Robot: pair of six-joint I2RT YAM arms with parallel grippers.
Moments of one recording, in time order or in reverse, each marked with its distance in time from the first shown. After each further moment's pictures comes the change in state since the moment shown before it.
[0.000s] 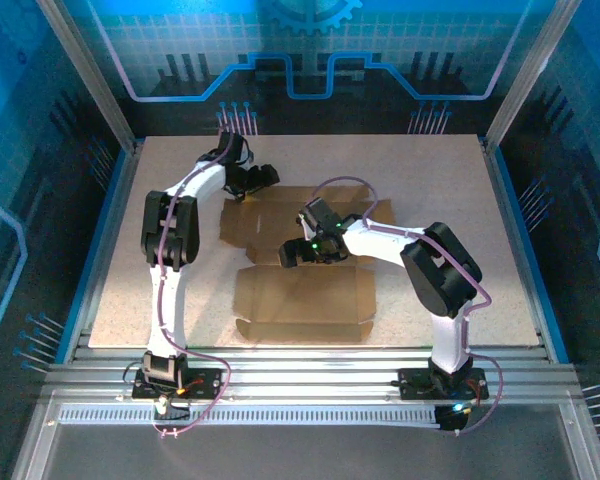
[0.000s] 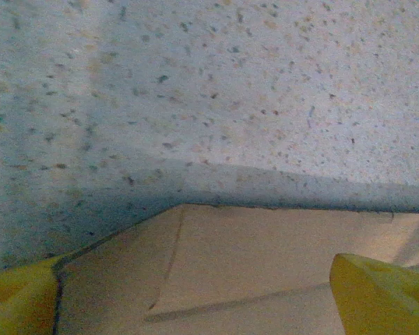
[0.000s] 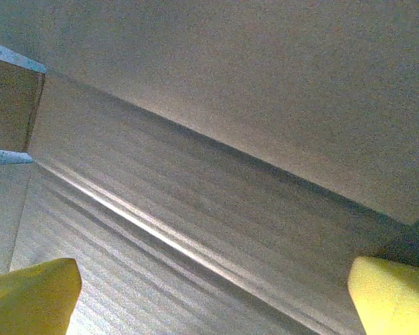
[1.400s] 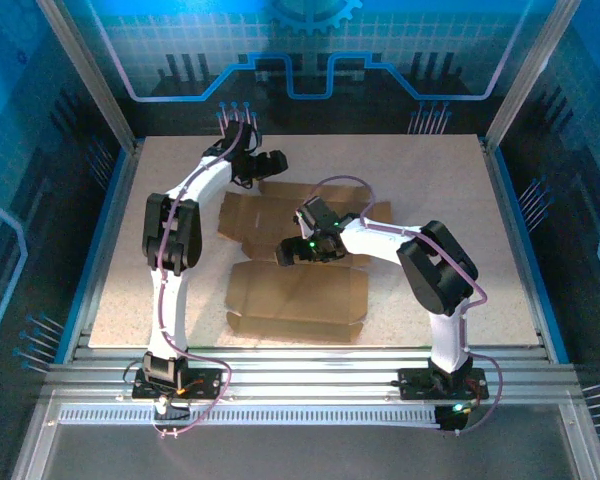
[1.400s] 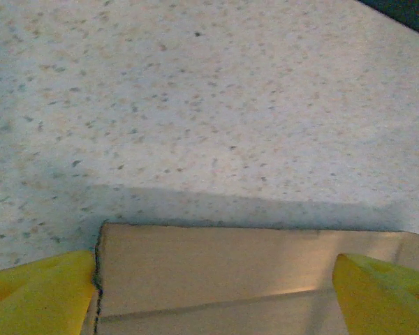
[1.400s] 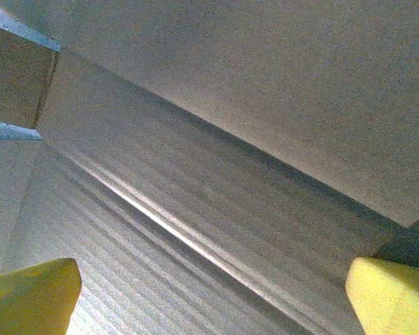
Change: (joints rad) left arm -0.052 -0.051 0.055 0.067 -0.076 0.042; right arm 0.000 0.028 0.025 0.020 -0.026 0.000
